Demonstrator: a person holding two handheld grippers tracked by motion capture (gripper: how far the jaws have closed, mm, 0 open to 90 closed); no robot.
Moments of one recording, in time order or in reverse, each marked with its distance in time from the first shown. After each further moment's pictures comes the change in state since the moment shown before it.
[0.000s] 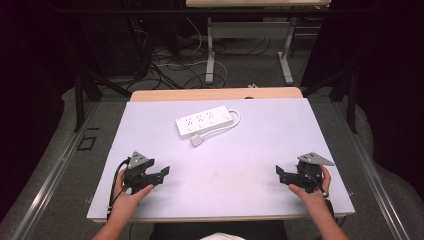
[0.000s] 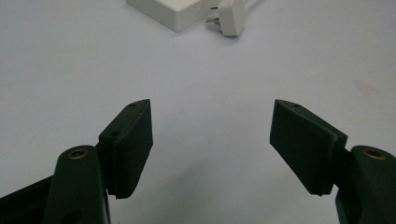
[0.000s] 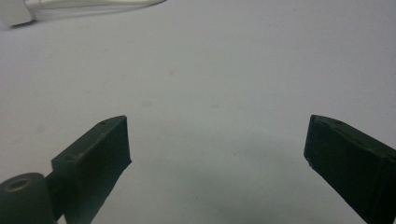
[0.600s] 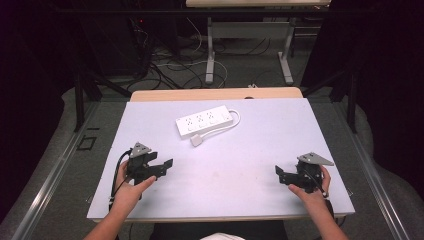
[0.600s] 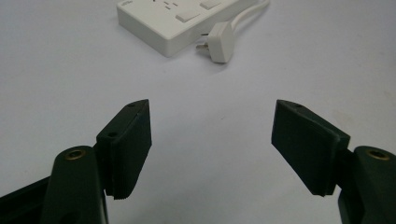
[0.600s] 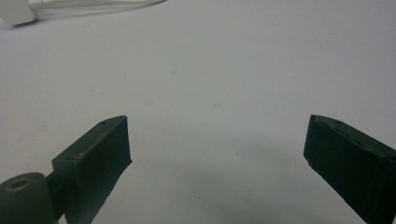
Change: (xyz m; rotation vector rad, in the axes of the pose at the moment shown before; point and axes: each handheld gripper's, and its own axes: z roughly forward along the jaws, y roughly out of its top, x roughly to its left) left arm -0.006 0.032 -0.001 0.014 -0.033 -0.053; right arm 0.001 0.000 0.000 0.008 0.012 0.004
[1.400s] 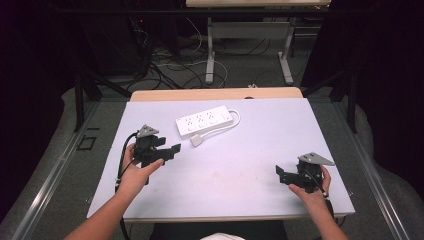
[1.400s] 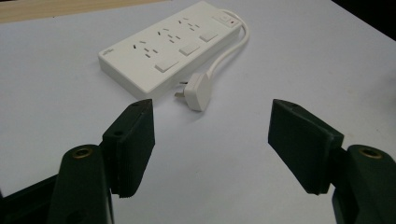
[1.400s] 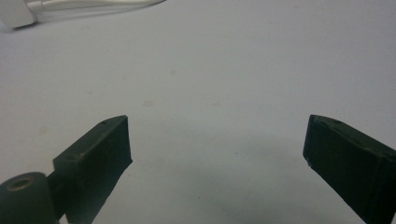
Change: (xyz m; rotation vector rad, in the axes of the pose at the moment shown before) left arm -0.014 0.056 0.004 0.001 -0.033 0.006; right arm -0.001 -0.001 0.000 0.002 0.002 0.014
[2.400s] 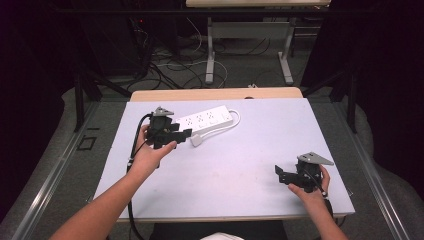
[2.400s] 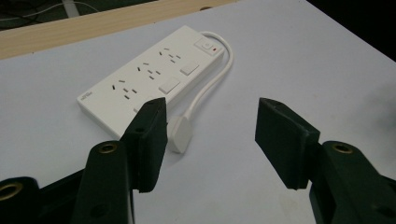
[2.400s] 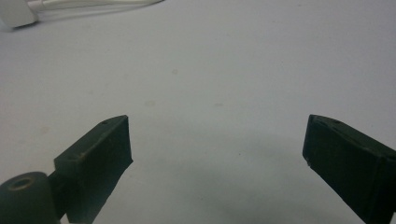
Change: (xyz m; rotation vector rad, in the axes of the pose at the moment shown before) left arm -0.022 0.057 0.018 0.037 -0.013 0.041; right arm 0.001 0.000 0.002 0.003 0.003 0.003
